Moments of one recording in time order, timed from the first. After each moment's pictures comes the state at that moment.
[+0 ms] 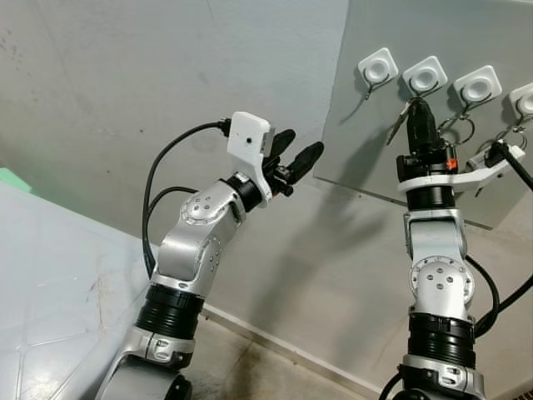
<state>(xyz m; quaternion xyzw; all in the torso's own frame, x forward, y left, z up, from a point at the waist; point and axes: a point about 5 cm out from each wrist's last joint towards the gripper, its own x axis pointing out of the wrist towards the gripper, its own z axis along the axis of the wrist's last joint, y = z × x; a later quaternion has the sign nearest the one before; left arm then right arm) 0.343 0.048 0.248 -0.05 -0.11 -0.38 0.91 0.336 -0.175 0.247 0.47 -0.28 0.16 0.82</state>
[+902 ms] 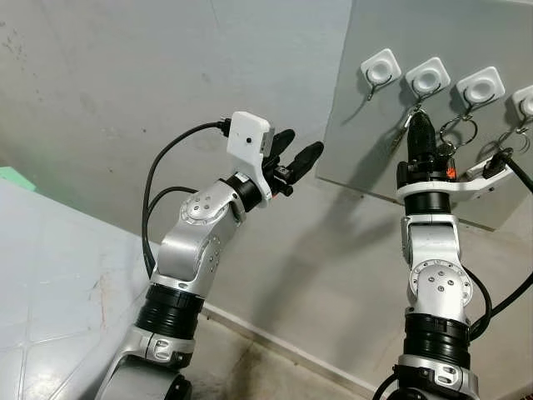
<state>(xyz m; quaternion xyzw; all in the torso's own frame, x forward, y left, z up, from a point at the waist) 0.343 0.048 0.248 -0.05 -0.11 -0.38 0.91 0.340 -0.176 0.235 0.55 -0.26 0.15 0.78</state>
